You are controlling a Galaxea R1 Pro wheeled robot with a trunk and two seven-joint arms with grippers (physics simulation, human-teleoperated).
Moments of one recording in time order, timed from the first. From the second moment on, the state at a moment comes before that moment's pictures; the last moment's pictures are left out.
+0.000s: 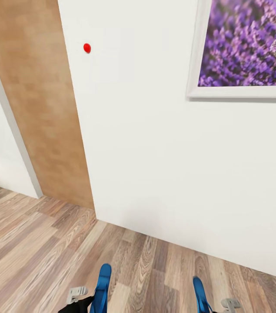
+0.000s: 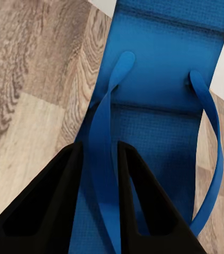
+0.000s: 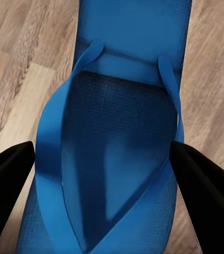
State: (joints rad) left arm -0.47 0.12 -0.02 -0.02 0.32 -0.19 -0.77; right arm -0.50 -0.25 0.37 0.08 -0.55 -0.17 0.73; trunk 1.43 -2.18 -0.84
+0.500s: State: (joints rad) left arm -0.47 0.12 -0.01 -0.02 0.32 -0.19 -0.77; right arm -0.50 -0.25 0.37 0.08 -0.55 -0.17 0.73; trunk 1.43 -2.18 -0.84
